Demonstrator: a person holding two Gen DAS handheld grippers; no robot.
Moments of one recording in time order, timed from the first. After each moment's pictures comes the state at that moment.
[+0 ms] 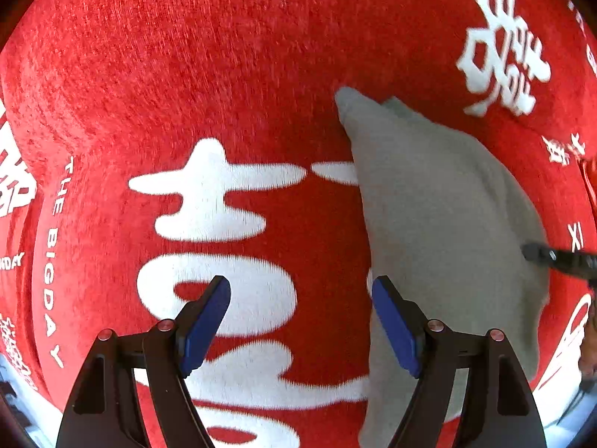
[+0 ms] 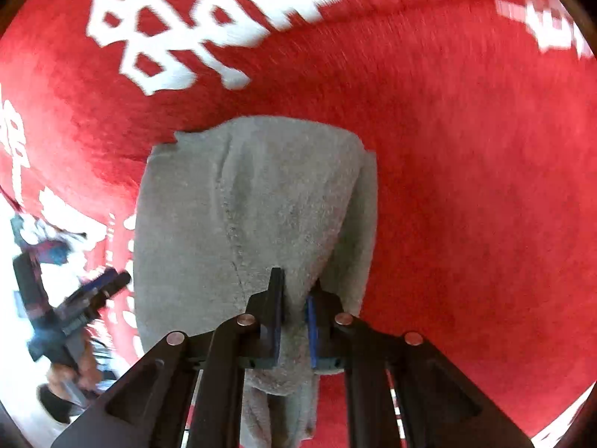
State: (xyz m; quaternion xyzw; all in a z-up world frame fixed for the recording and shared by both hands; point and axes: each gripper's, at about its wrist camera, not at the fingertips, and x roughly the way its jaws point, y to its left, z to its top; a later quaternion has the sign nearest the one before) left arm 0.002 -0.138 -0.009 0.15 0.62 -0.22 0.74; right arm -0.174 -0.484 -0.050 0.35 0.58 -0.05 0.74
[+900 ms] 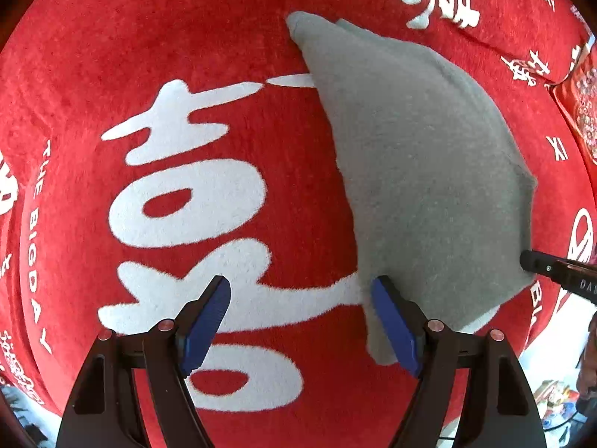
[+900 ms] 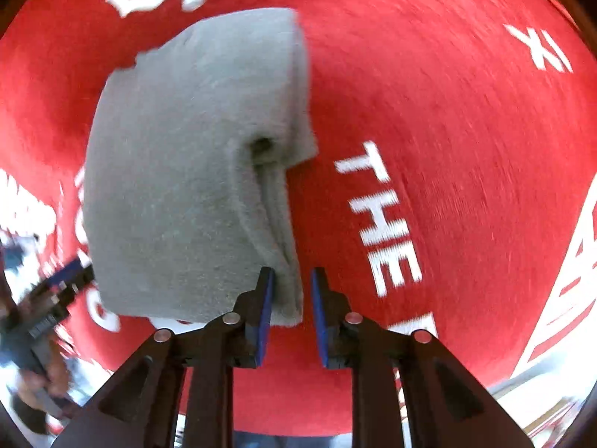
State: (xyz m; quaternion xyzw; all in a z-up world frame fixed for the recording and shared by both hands) left arm -0.073 -0.106 -0.025 0.20 0.63 -0.28 0.69; right arm -0.259 -0.383 -0.055 0.37 0.61 -0.17 0.68
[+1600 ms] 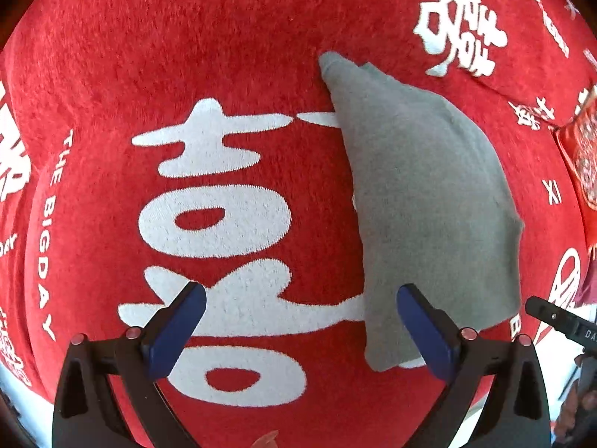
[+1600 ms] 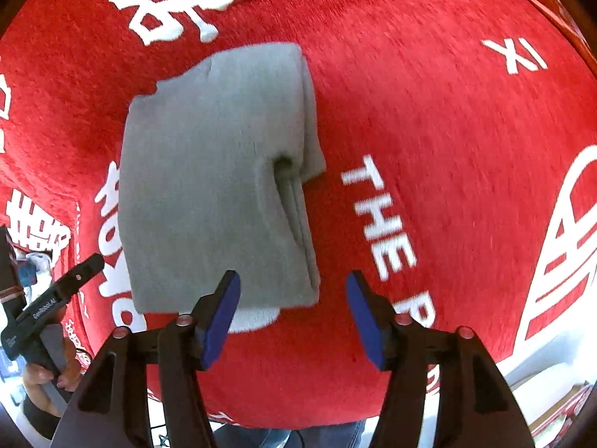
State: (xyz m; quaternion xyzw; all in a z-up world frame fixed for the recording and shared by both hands) left arm -0.049 -0.097 -0.002 0.15 0.63 -0.26 0.72; right arm -0.275 -0.393 -0.009 0.37 0.58 -0.18 0.70
